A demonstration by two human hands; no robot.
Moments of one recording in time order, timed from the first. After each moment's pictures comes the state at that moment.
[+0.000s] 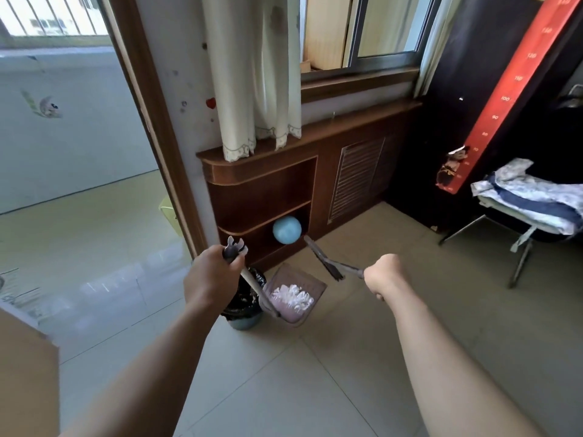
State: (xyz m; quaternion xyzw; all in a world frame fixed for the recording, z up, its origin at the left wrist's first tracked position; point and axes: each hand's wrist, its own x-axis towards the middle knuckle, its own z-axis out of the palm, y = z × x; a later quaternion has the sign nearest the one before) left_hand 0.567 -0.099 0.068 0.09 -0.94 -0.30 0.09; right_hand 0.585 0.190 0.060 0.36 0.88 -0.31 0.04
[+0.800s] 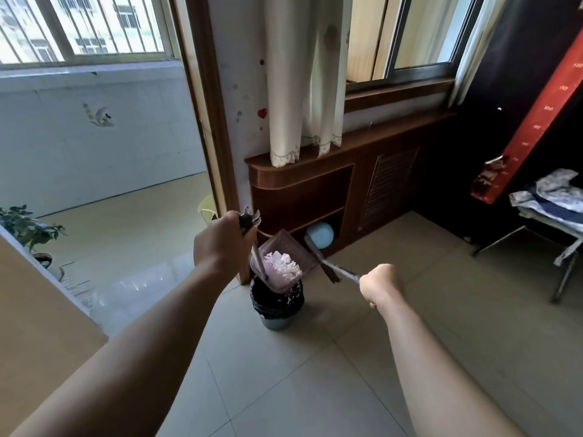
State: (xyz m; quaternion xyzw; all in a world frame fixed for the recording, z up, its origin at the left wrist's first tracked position) left_hand 0.571 -0.218 0.132 0.02 -0.97 -0.17 0.17; right_hand 0.592 0.047 0.047 0.35 0.86 -0.38 0.02
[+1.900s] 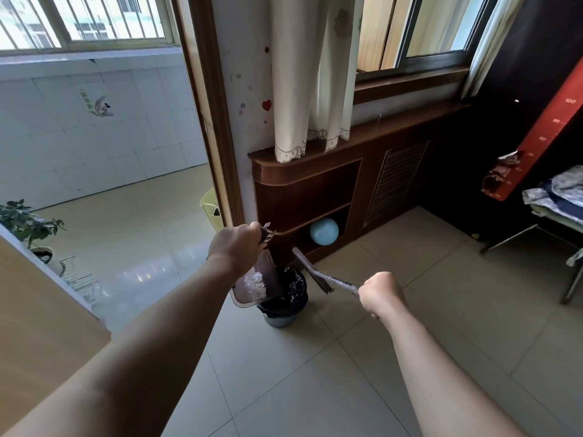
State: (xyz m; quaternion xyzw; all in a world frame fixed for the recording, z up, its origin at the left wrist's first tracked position) left_hand 0.514 -0.220 0.099 -0.12 -0.99 0.06 0.07; right_hand 0.575 0.031 0.044 0.32 0.88 -0.35 0.06
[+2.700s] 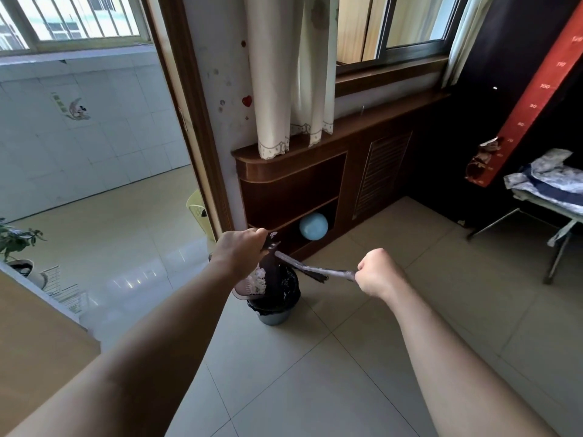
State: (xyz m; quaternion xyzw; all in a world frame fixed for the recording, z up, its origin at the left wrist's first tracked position) left_hand 0.502 -0.197 0.077 -0.24 -0.96 0.06 0.12; right_hand 0.572 0.055 0.067 0.24 0.93 -0.26 0.06
